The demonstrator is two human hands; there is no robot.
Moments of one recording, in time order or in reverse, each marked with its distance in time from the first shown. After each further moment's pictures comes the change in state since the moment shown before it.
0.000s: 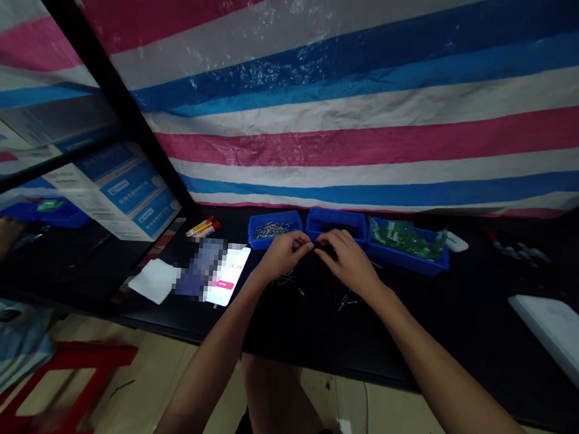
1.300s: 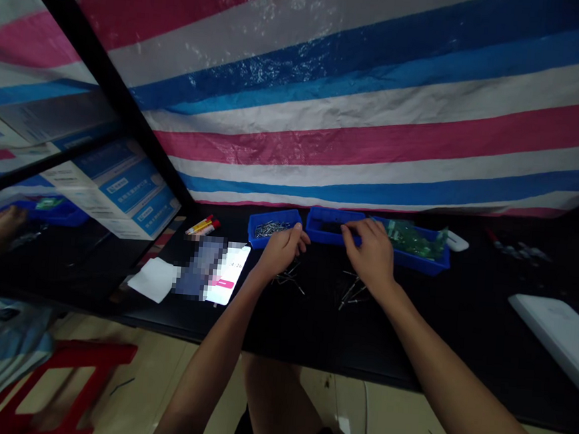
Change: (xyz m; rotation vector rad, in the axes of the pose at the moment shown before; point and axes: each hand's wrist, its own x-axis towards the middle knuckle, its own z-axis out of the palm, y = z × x) left_hand 0.000 0.004 0.000 -0.114 0.082 -0.125; right_hand 0.000 0.009 -0.016 -0.221 0.374 0.185
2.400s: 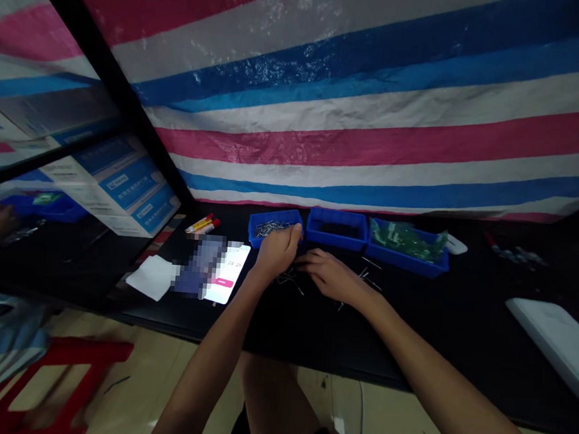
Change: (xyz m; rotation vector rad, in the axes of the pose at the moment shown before) left_hand -0.004 0.002 -0.006 0.444 0.111 0.110; right_hand -0.026 -0.019 0.031 0.349 -0.698 -0.442
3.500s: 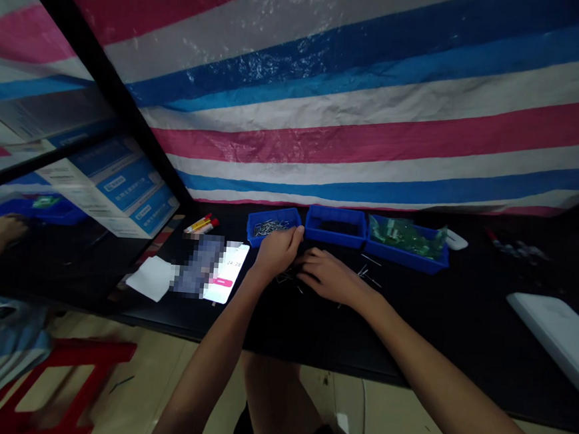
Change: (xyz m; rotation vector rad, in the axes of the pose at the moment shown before) left_hand 0.000 0.001 0.001 0.115 -0.076 -0.004; right_hand 0.002 -0.012 -0.004 -0.083 -0.038 0.035
